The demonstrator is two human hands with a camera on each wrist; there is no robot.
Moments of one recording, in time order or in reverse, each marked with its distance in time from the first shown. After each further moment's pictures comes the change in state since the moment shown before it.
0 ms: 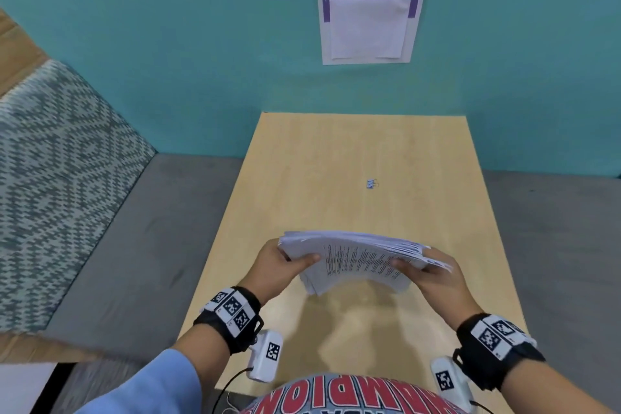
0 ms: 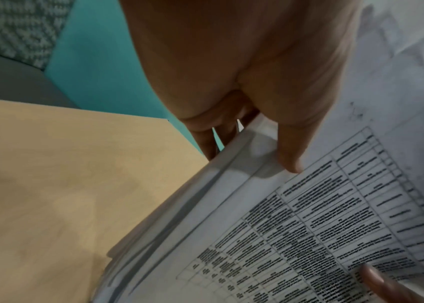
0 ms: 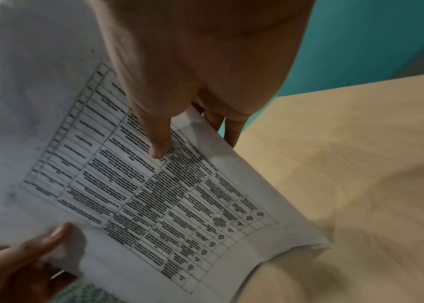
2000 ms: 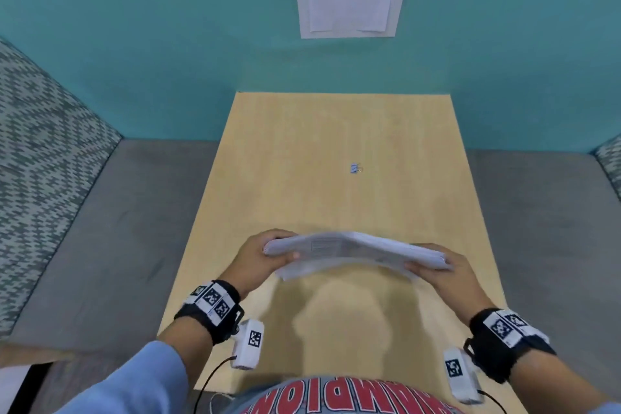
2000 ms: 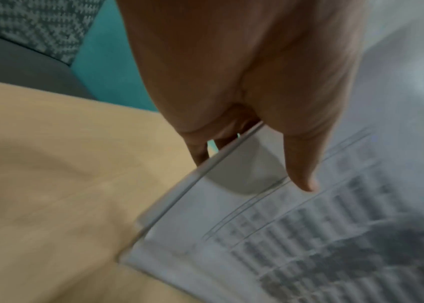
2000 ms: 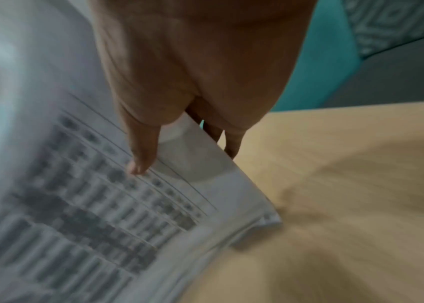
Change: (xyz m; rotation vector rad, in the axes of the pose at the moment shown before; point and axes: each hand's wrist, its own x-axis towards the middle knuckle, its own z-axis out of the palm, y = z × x) left_hand 0.035 -0.035 -0.010 0.079 -0.111 -0.073; right_hand 0.004 0.032 -0.048 -0.134 -0.001 0.099
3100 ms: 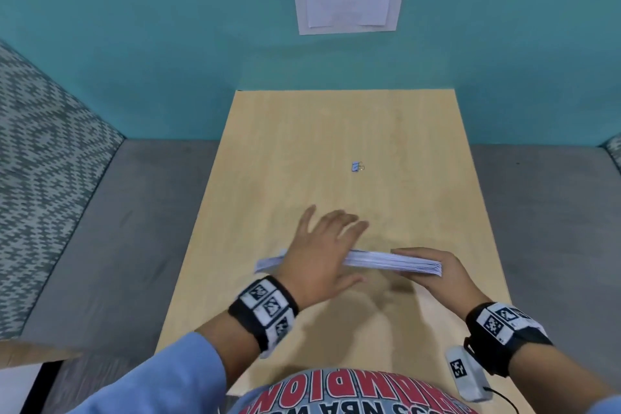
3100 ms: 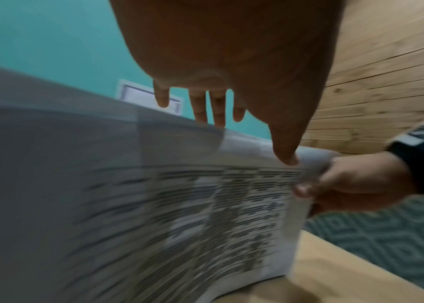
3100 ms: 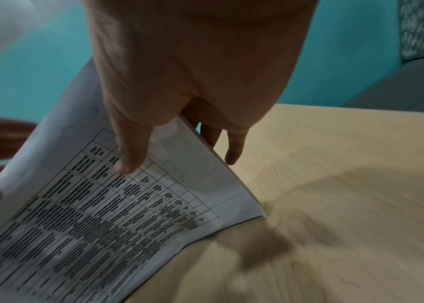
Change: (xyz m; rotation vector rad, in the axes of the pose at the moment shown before) left_hand 0.007 0.056 0.082 1.154 -0.048 0.680; right_hand 0.020 0.018 0.002 -0.024 -0.179 0.031
